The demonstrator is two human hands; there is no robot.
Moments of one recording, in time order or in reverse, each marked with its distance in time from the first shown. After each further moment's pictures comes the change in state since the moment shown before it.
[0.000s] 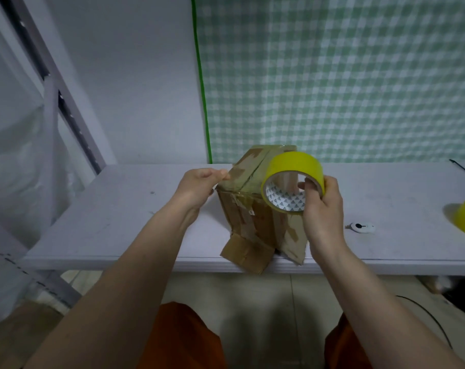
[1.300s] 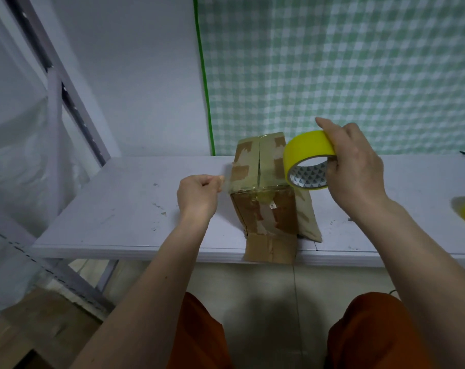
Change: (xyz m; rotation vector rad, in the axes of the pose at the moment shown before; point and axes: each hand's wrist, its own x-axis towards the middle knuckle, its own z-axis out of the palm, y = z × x) left_hand -0.020 -0.018 0.021 0.037 0.363 -0.048; right_hand 0.048 -0.023 -0.040 -0.811 -0.070 -0.618
